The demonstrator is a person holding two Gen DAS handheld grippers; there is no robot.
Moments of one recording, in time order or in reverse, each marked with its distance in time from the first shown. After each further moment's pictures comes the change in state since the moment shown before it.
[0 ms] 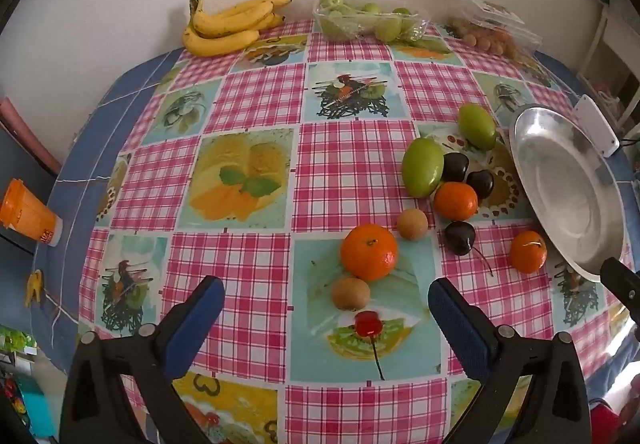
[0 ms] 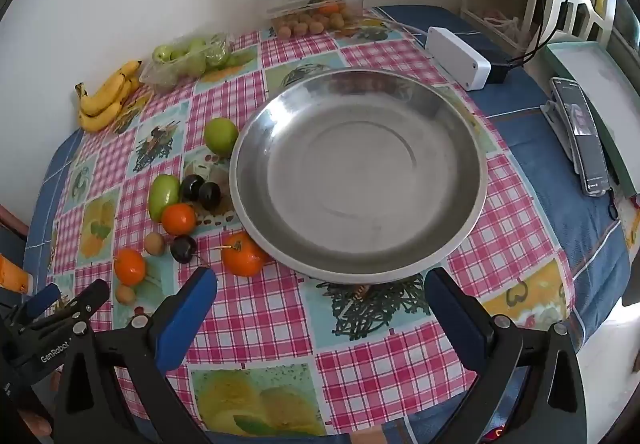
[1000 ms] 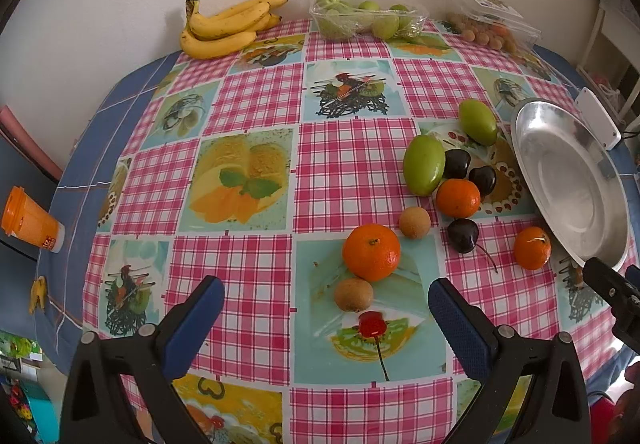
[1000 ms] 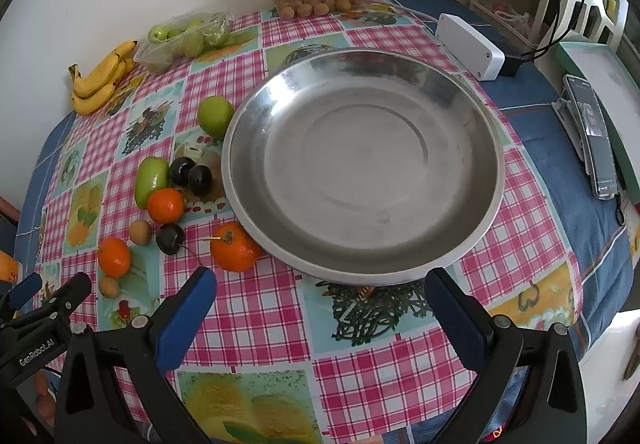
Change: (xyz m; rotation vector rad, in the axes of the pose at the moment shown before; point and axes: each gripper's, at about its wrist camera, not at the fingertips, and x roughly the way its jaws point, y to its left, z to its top) left arm 0.005 0.000 -0.001 0.027 0.006 0.017; right arm 0.024 0.005 -0.001 -0.027 0.033 -0.007
